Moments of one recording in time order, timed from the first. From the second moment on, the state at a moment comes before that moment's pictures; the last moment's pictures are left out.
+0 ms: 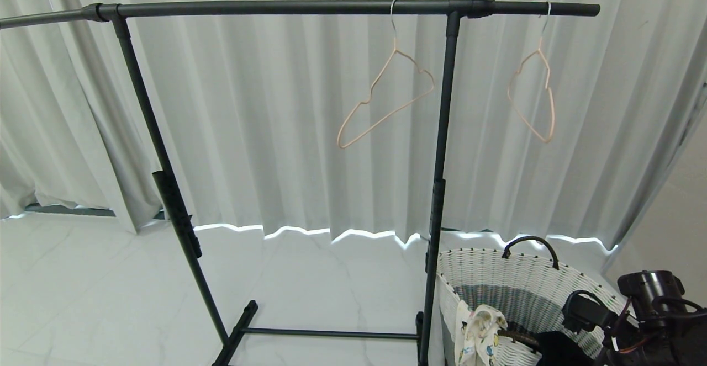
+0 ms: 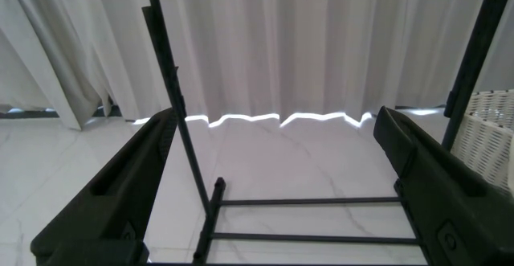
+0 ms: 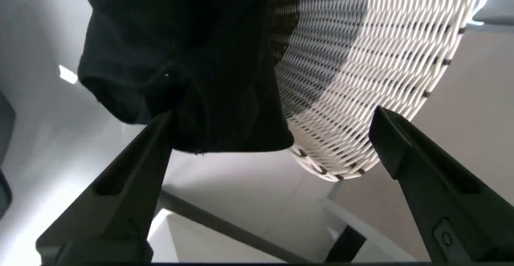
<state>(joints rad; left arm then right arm) 0.00 0.00 0.00 0.00 -0.05 0.12 0.02 1.98 -0.25 -0.70 -0.05 -0.75</state>
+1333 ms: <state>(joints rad) 0.00 0.00 0.00 0.00 -0.05 0.12 0.06 1.90 -0.22 -0.70 -0.08 -0.61</state>
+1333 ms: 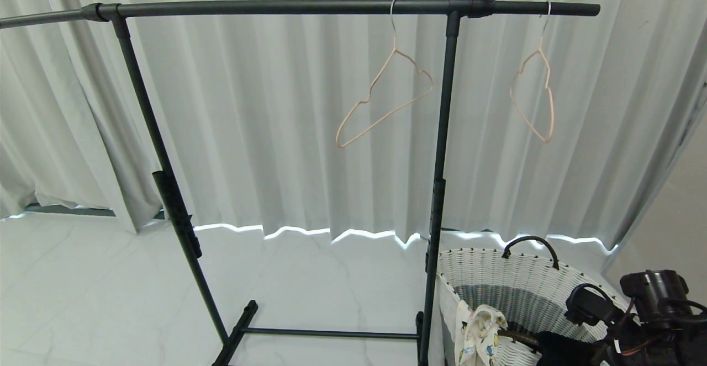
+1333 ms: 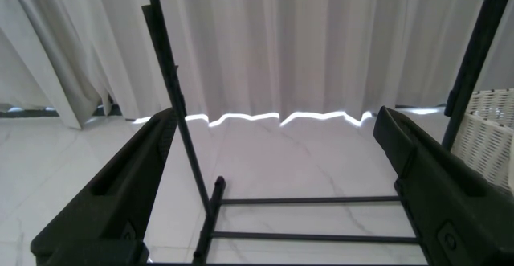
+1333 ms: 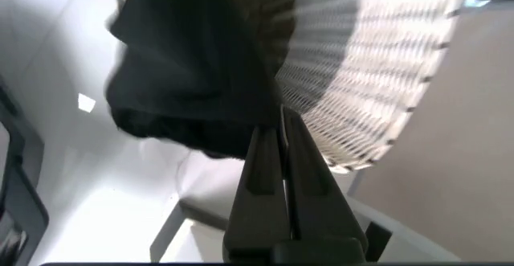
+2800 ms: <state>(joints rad) 0.00 0.00 0.00 0.00 -0.05 0.14 0.06 0.87 -1.04 0.52 -0.16 -0.58</state>
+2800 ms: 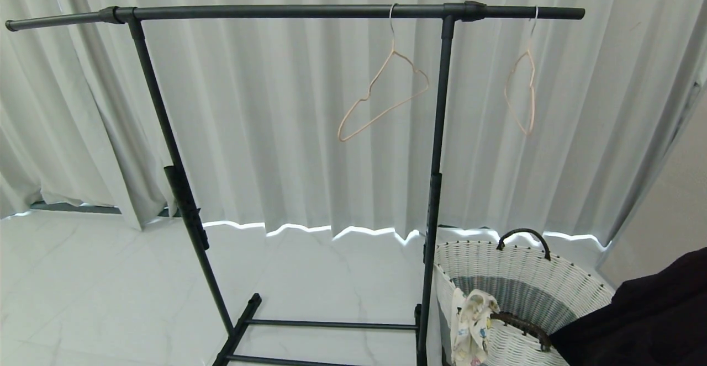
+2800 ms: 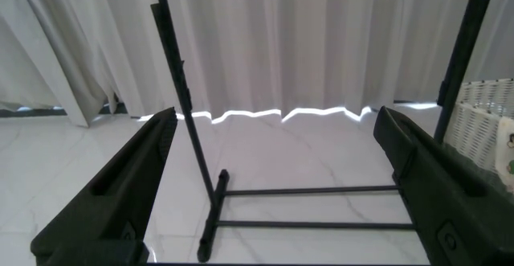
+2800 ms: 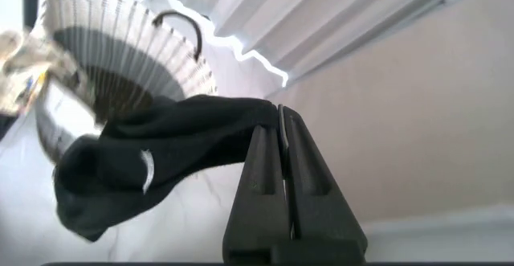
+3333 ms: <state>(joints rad) 0.00 0.00 0.00 0.00 -0.05 0.14 0.06 0.77 -1.04 0.56 -0.16 -0.59</state>
